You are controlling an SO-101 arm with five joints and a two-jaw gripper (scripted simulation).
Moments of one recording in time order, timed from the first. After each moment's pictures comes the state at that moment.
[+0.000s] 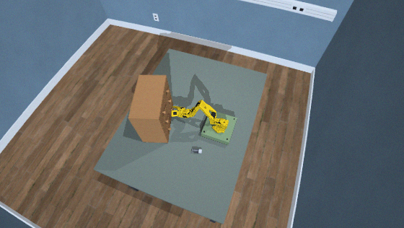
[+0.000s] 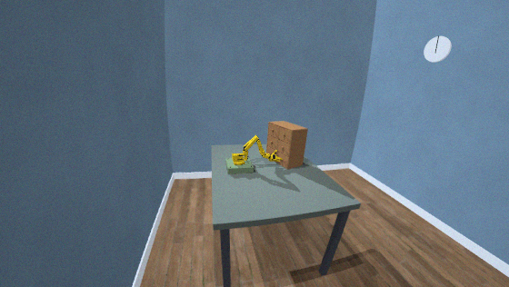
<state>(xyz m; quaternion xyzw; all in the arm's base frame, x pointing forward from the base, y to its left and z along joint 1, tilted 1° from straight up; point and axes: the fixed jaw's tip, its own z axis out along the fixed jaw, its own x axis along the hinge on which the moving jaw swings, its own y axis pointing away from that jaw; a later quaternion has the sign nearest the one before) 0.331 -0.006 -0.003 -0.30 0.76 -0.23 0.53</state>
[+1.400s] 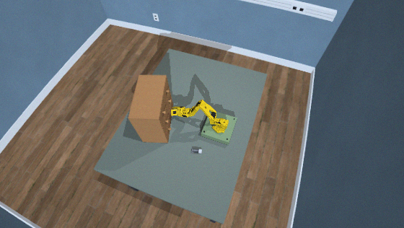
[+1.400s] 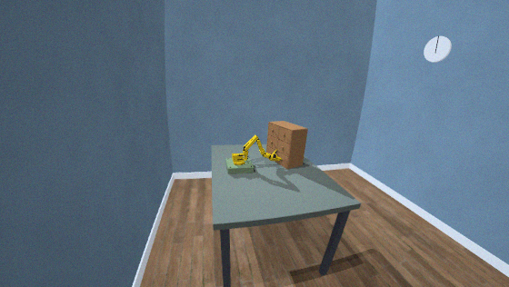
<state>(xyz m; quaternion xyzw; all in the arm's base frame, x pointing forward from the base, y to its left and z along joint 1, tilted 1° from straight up) 0.334 -0.009 0.005 -0.29 0.76 -0.23 0.53</state>
